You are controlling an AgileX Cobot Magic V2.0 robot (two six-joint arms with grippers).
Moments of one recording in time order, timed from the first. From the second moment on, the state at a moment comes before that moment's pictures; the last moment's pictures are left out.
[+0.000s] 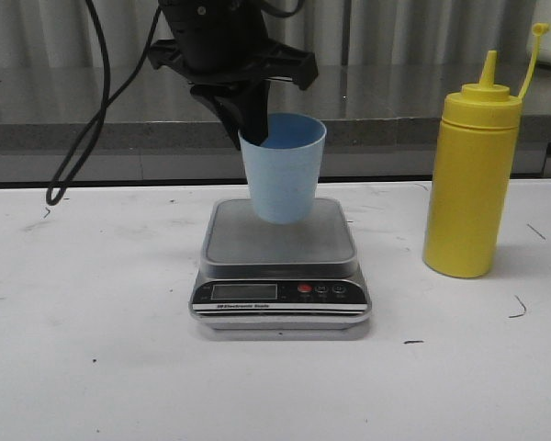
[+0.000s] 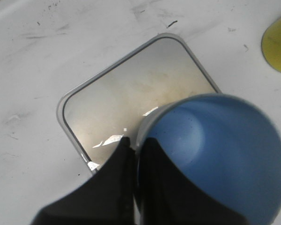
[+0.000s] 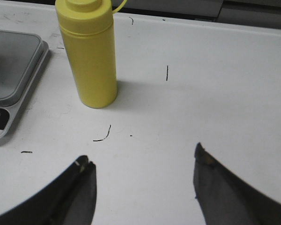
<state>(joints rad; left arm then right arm) -0.60 1.98 -1.75 -0.01 0.89 0.02 0.03 0.54 -0.48 0.07 0.55 -0.07</state>
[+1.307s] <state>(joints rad) -0.47 1.52 -1.38 -0.07 0.80 0.02 0.03 0.54 -0.48 0.07 0.55 -0.07</state>
